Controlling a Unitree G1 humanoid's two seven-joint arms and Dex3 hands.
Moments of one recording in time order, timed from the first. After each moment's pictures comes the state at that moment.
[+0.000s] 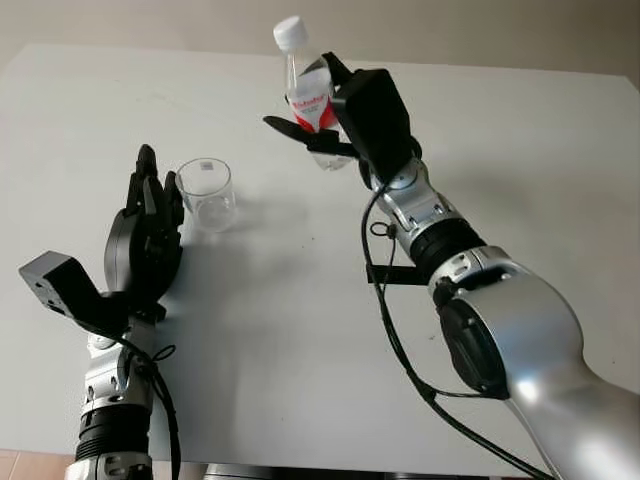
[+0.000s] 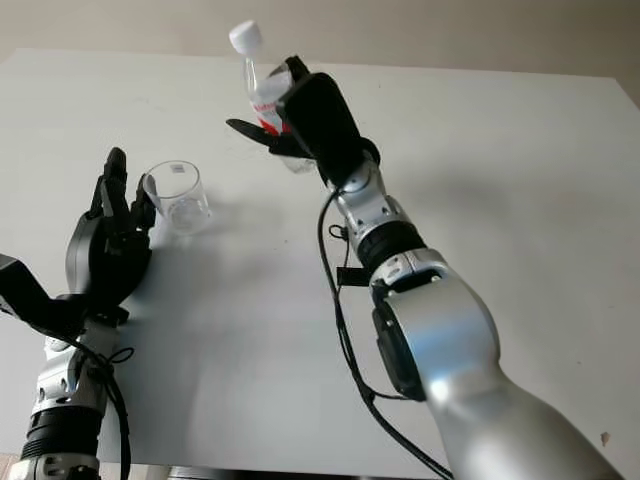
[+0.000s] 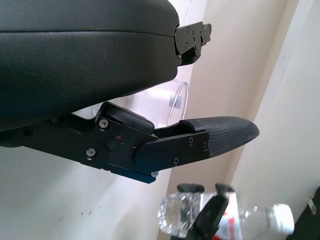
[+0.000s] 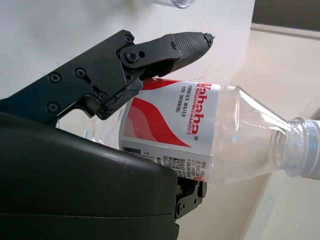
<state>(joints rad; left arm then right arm) -0.34 0.18 0.31 0.35 -0.41 -0.15 -0.35 -1.15 -0.11 0.03 1.20 -0.14 -0.31 0.03</state>
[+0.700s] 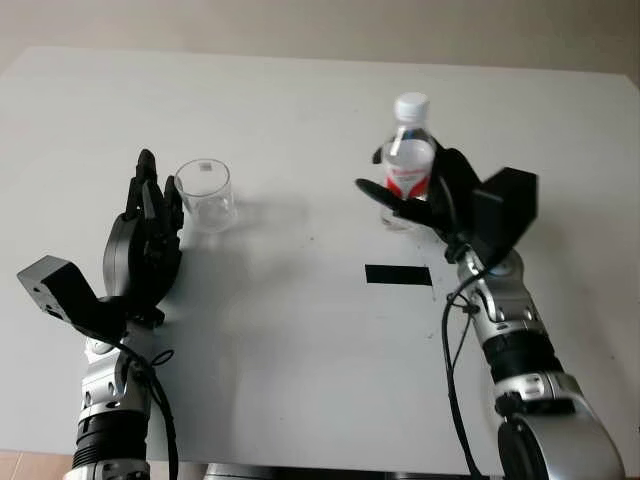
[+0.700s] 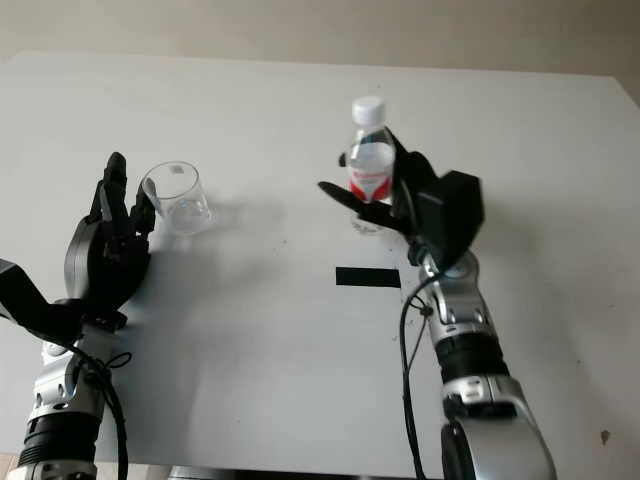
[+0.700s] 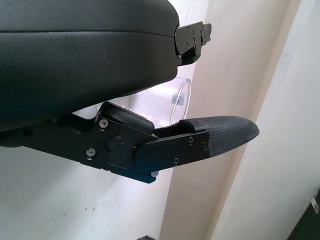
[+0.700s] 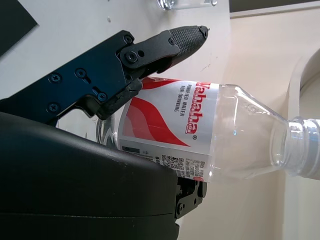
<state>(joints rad) -0.32 0.18 0.31 0.34 -0.42 -0.13 -0.35 -0.56 -0.21 -0.10 0.50 0.12 -0.09 0.25</state>
